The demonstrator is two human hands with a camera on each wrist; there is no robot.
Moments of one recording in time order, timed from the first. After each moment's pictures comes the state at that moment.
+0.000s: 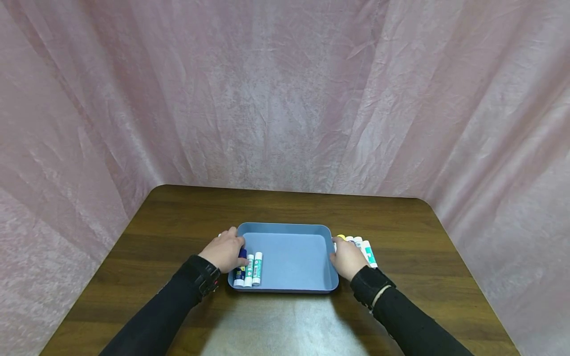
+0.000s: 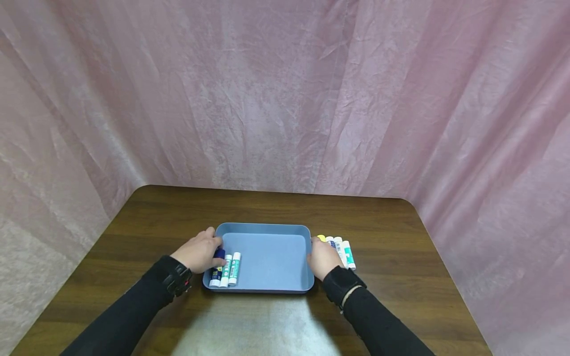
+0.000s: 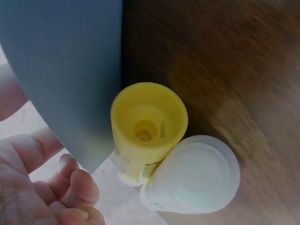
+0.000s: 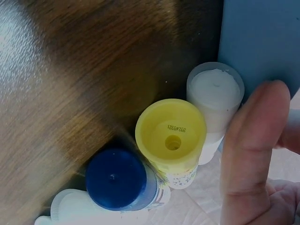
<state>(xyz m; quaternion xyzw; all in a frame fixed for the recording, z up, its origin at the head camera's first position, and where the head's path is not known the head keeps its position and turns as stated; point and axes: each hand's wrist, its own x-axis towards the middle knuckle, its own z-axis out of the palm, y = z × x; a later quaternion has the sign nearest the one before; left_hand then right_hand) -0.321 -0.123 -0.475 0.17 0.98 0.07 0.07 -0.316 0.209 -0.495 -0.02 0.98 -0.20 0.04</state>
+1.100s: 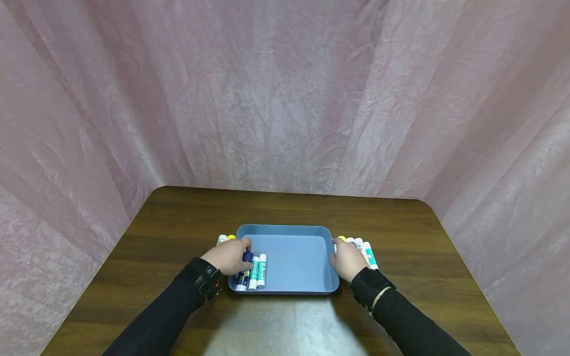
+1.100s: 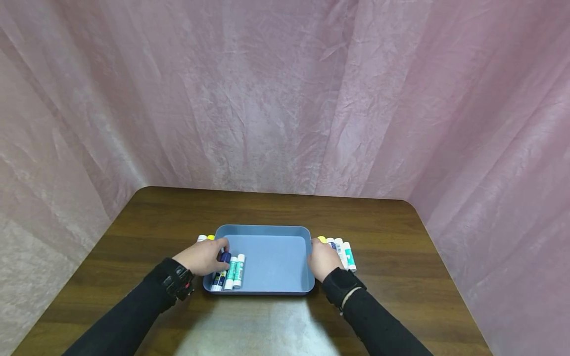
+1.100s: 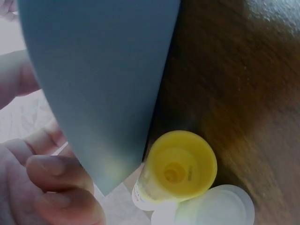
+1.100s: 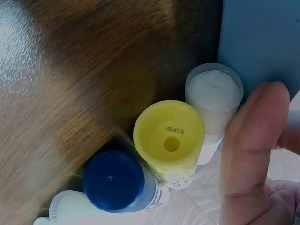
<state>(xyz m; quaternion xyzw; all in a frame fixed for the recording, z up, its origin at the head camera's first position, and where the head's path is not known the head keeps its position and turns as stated) -0.319 -0.116 -0.472 0.16 0.97 0.15 0.14 -0.313 0.205 -0.494 -0.02 0.98 -0.21 0.03</state>
